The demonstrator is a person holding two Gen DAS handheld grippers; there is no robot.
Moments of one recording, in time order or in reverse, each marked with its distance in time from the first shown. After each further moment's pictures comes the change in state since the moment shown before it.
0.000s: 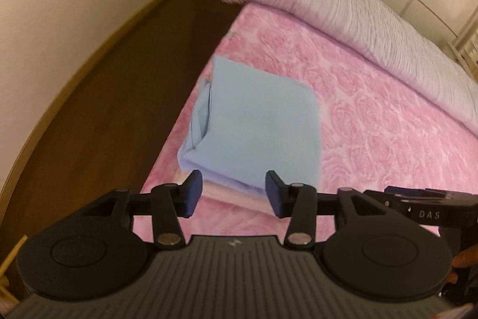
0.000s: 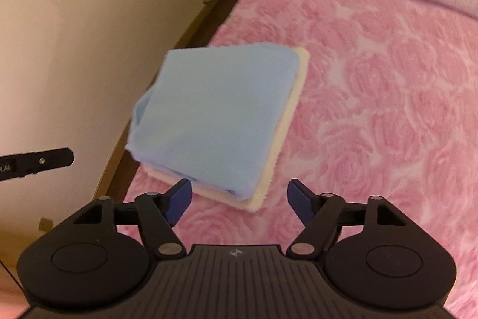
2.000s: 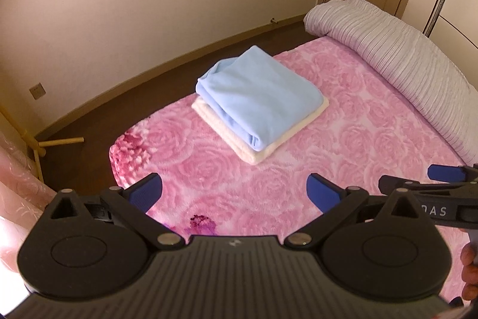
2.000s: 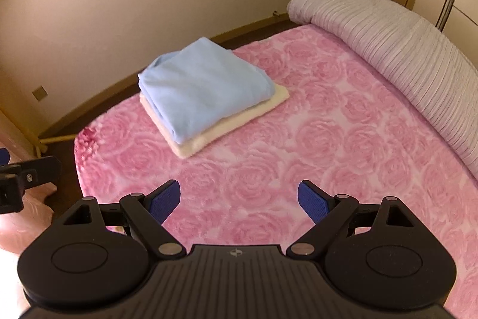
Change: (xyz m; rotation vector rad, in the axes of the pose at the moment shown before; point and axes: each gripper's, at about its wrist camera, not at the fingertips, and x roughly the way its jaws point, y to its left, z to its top) left arm -0.082 -0.250 -0.132 -0.427 -0.147 0.486; right arm -0.140 -0.102 -0.008 -0.584 0.020 -0.036
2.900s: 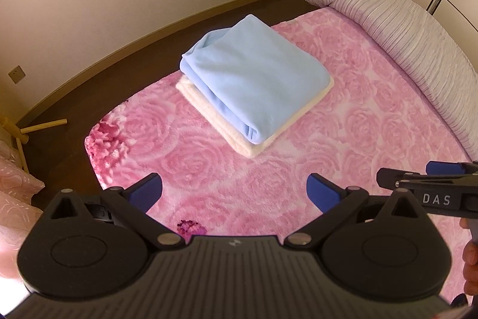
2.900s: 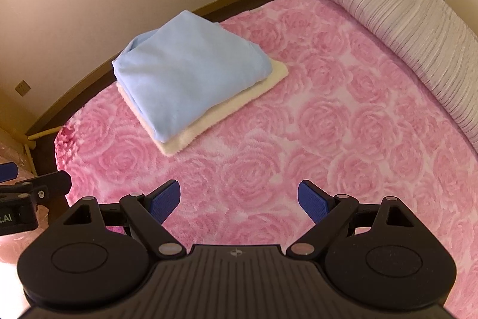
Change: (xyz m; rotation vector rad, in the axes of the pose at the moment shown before) left arm 0.084 0.007 0.030 -0.014 0.133 -0.022; right arm 0.070 -0.004 0.040 0.065 0.140 -0.009
